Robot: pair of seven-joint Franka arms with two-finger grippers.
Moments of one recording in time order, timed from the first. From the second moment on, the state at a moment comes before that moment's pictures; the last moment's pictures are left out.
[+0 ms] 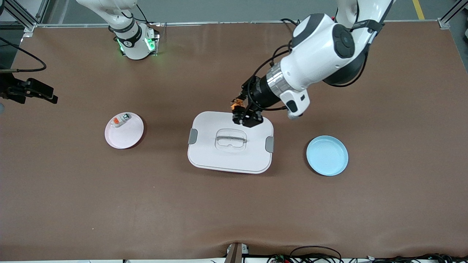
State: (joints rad) left arm -0.37 0.33 -0.33 -1.51 -0.46 2.23 -2.00; right arm -0.11 0.08 0.09 -1.43 0.02 1.44 0.00
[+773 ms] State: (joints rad) left arm -0.45 0.34 -0.33 -1.51 -0.46 2.31 -2.03; right arm -0.08 0.08 0.10 -1.48 0.31 1.49 0.10
